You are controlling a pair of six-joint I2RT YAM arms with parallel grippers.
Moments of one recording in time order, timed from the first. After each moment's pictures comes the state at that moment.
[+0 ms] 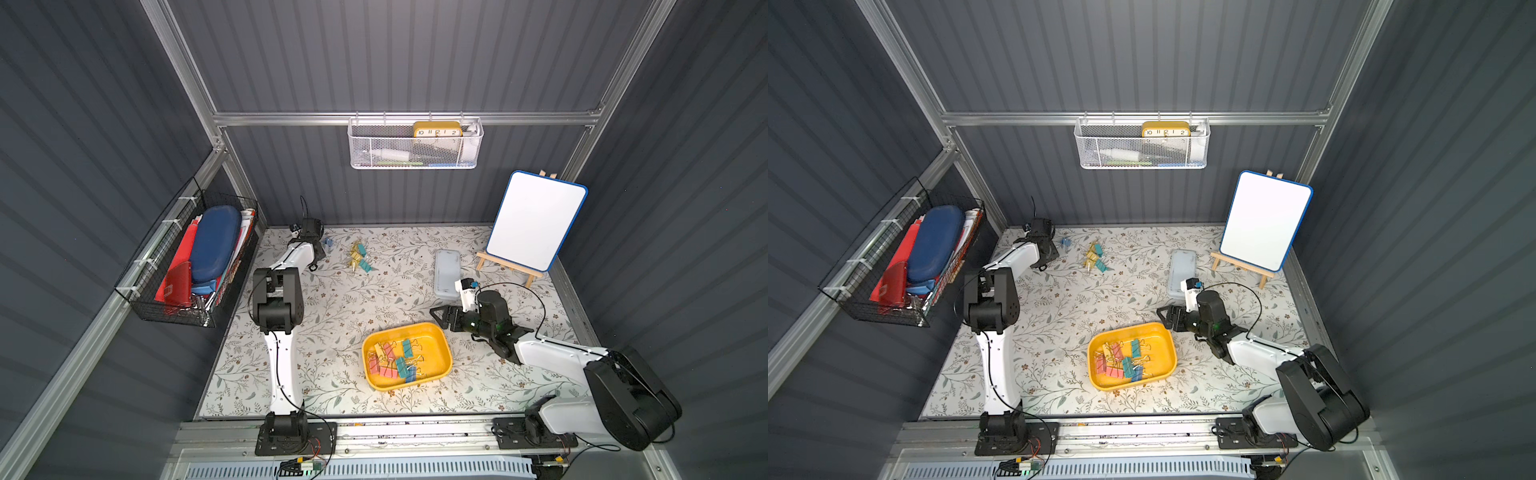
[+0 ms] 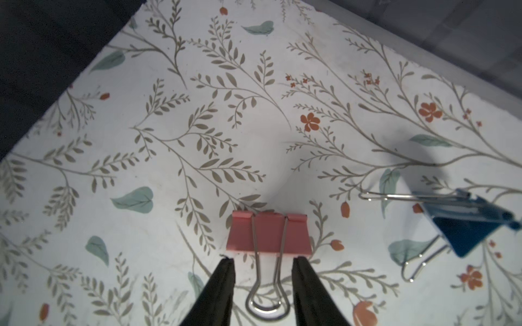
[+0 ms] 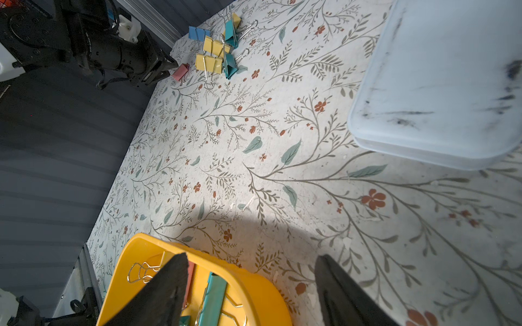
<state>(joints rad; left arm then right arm) -0.05 2.31 1.82 -0.48 -0.35 -0.45 0.45 1.35 0.48 0.35 -0.34 0.56</state>
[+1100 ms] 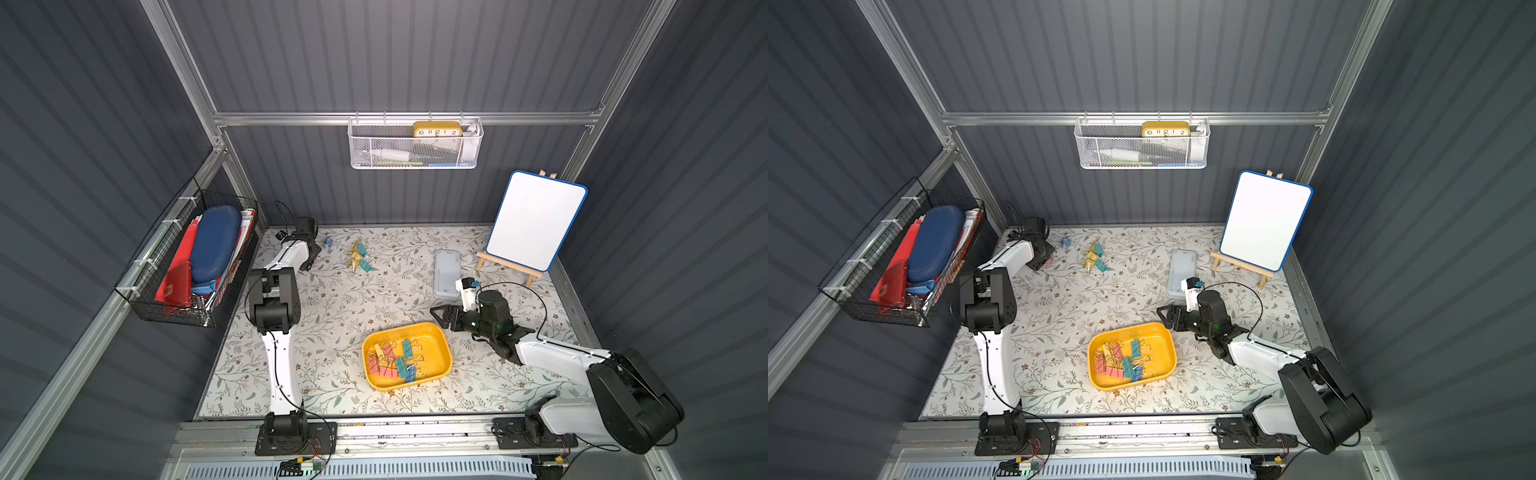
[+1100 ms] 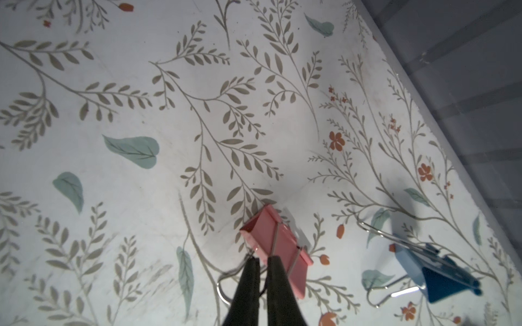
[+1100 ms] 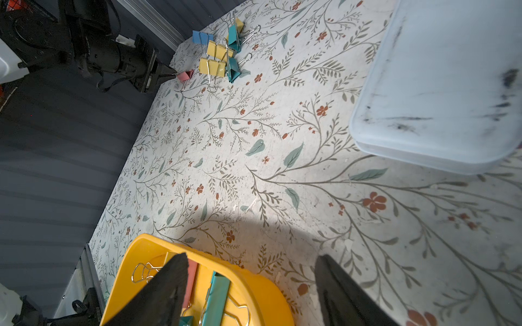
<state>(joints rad) -0.01 2.30 1.84 -0.52 -0.25 -0.84 0.45 1.33 0.48 0.35 -0.34 0.56</state>
